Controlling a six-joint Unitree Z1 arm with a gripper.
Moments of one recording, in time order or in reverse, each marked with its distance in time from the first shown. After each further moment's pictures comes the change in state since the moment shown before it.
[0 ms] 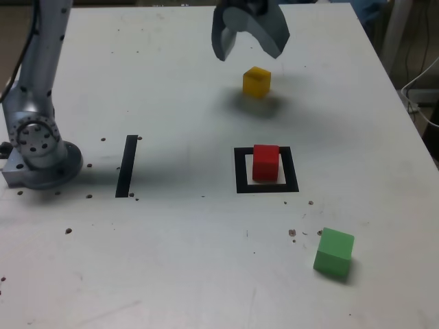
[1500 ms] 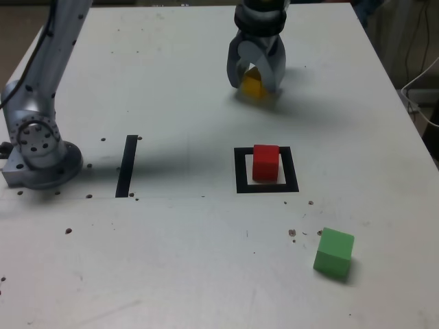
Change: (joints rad) arm 0.015 0.109 0.062 -0.175 -0.036 0.024
